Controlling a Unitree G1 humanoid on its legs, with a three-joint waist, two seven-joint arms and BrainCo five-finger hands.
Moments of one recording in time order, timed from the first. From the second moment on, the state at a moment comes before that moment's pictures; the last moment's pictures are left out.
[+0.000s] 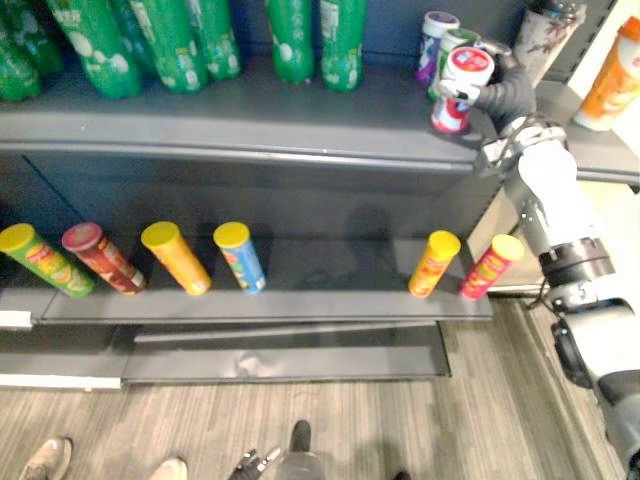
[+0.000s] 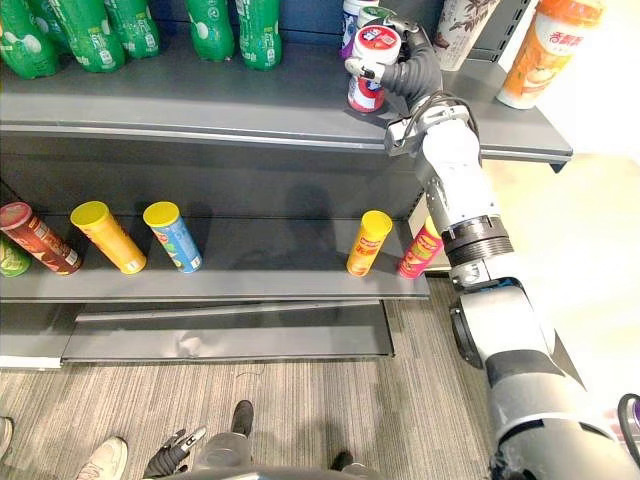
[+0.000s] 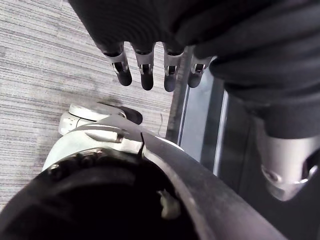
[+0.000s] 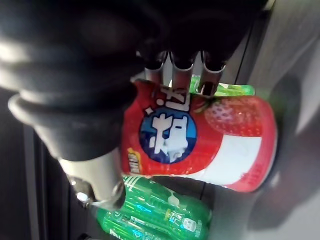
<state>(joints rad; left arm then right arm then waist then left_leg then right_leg) 0.26 0.17 0.00 0.90 -0.25 -0.12 -0.05 -1.08 -0.52 0.20 0.57 0.44 -0.09 0.03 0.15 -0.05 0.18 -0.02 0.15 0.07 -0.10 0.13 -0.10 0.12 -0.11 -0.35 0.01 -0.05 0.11</state>
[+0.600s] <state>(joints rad) 0.26 0.17 0.00 0.89 -0.25 -0.12 -0.05 -1.09 -0.53 0.20 0.60 0.47 -0.10 0.04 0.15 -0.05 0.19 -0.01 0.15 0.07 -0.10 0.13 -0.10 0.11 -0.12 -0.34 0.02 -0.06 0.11</state>
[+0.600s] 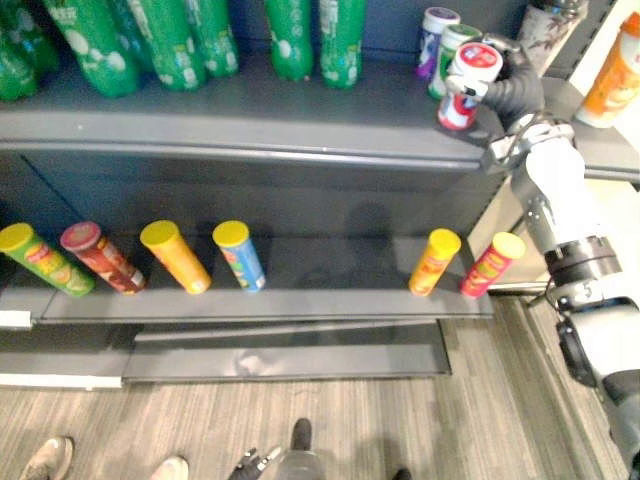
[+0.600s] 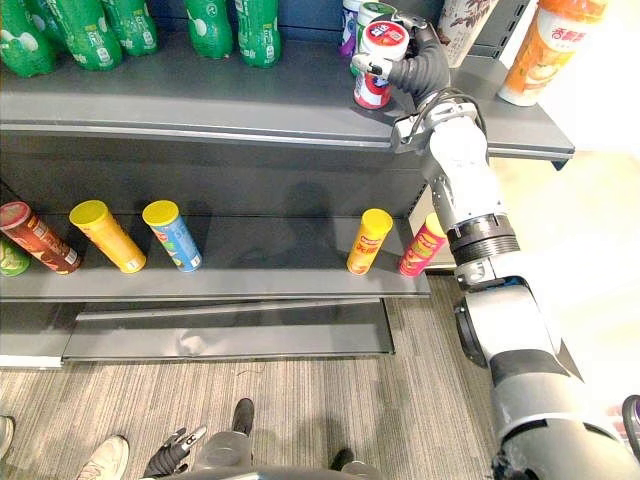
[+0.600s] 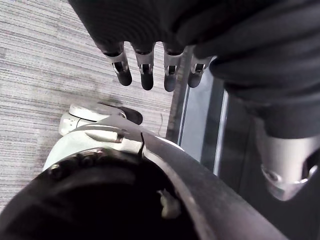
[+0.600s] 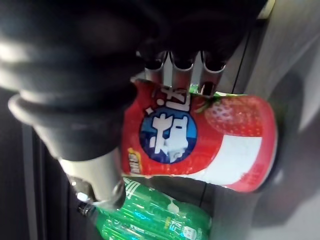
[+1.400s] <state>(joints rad) 0.26 0.18 -0.02 0.89 -0.25 -0.12 -0.05 -1.10 -0.53 0.20 0.61 0.48 -0.11 0.05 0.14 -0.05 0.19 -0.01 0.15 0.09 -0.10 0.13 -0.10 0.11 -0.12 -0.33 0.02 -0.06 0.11</state>
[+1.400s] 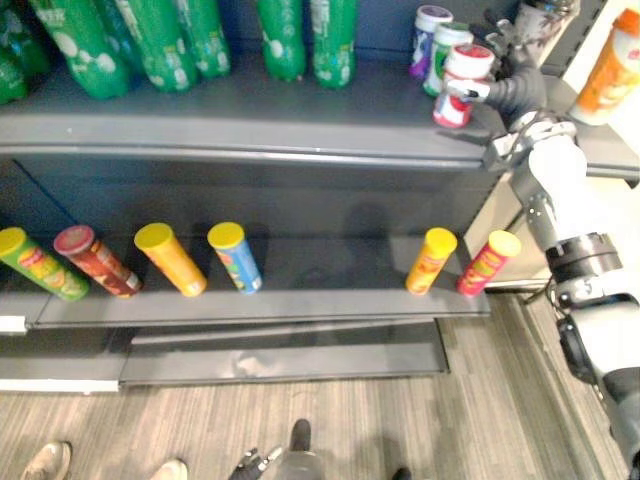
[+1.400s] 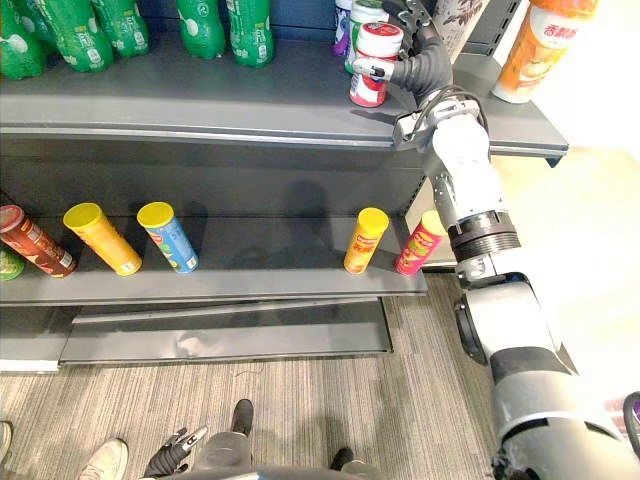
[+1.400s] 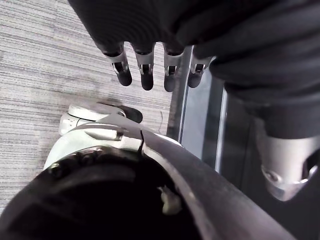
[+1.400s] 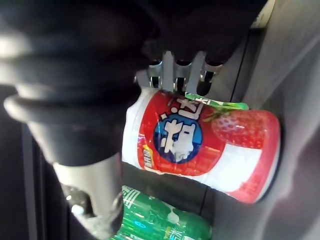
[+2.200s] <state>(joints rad) 0.26 0.18 -0.02 0.89 -0.25 -0.12 -0.05 -1.05 -0.53 0.19 0.53 0.47 -0.05 -0.02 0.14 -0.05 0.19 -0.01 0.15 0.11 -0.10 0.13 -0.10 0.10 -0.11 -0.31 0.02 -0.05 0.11</state>
